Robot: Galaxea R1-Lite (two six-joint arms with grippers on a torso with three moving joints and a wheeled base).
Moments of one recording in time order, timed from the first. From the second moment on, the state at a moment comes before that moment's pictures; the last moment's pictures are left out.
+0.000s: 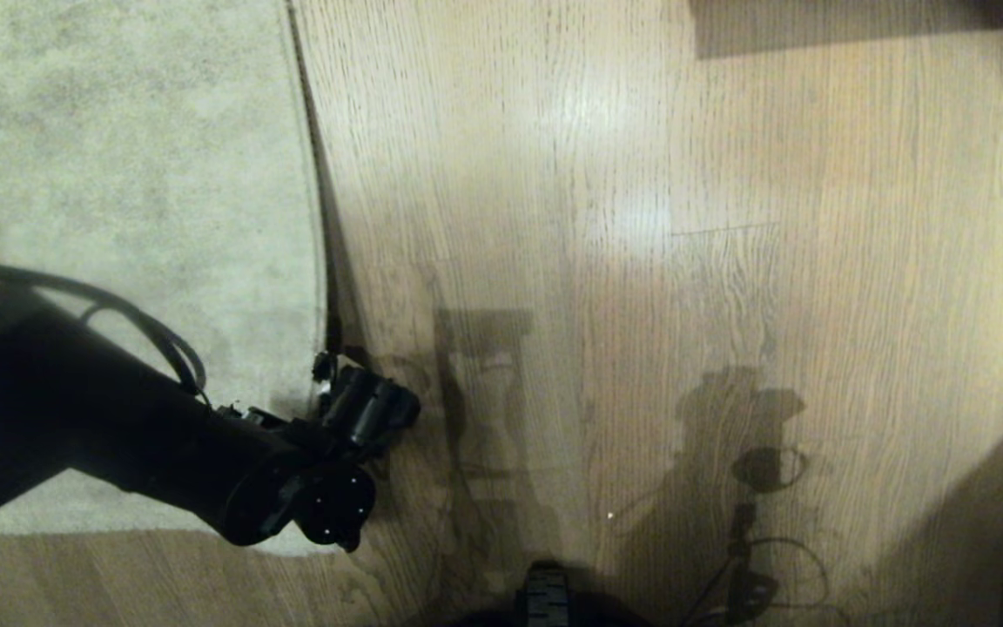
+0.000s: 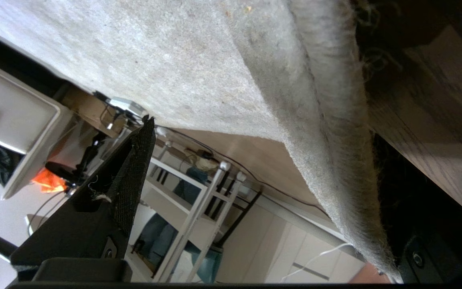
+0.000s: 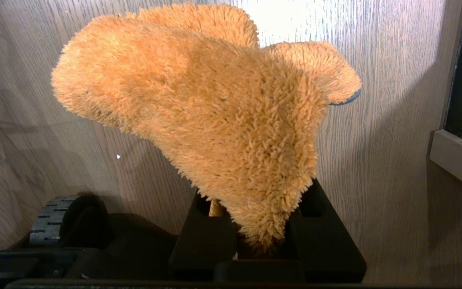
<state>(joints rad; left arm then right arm) -0.55 1.99 -0.80 -0.21 1.19 0.04 0.00 0.00 0.00 -0.02 -0.03 0.04</state>
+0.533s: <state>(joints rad) -0.60 2.08 -0.79 -0.37 1.31 0.03 0.00 0.00 0.00 -0.02 -0.03 0.04</state>
